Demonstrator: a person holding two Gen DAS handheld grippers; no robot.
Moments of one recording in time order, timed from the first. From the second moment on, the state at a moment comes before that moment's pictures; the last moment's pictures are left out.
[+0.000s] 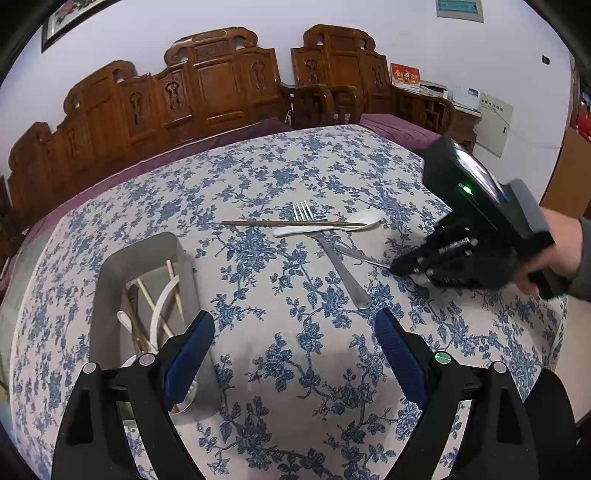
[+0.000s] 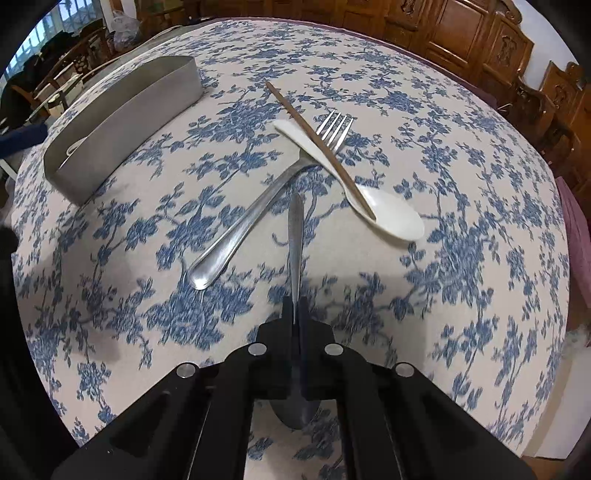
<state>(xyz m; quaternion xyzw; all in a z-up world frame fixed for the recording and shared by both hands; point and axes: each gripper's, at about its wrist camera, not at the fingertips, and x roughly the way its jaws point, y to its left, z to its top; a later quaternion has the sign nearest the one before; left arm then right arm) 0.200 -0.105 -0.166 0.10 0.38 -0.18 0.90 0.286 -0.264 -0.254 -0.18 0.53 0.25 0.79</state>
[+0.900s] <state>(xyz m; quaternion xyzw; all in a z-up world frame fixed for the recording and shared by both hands) 0.329 -0.196 -0.233 0.10 0.50 -0.13 0.85 0.250 -0.345 -0.234 -0.05 0.48 0.19 0.85</state>
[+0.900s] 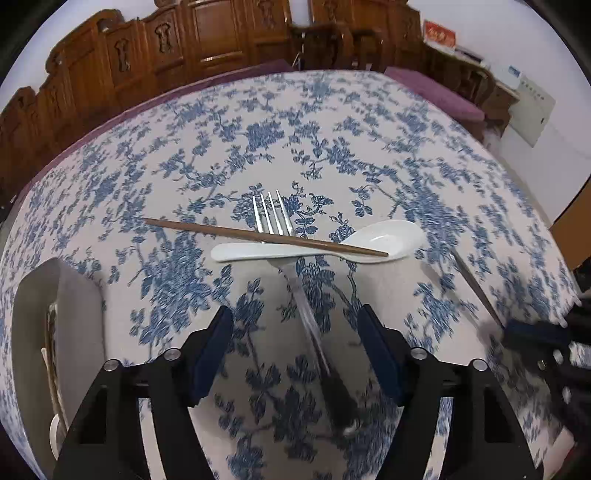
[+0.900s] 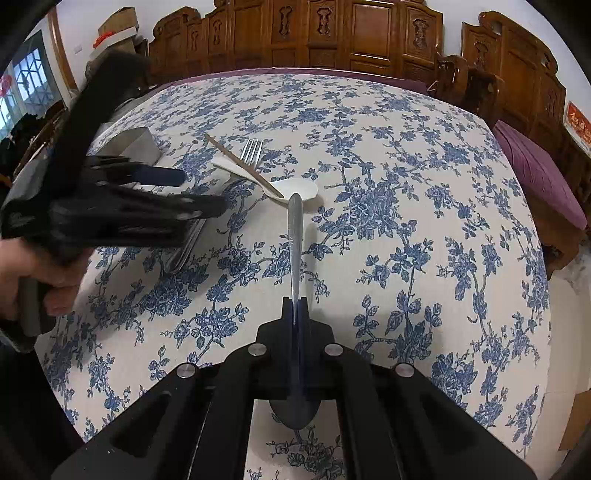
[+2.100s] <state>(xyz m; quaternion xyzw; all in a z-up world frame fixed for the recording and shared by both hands) 0.311 -0.162 -0.166 0.16 0.53 -0.13 0.82 0.238 -0.316 -0.224 -0.04 0.47 0.21 0.86</state>
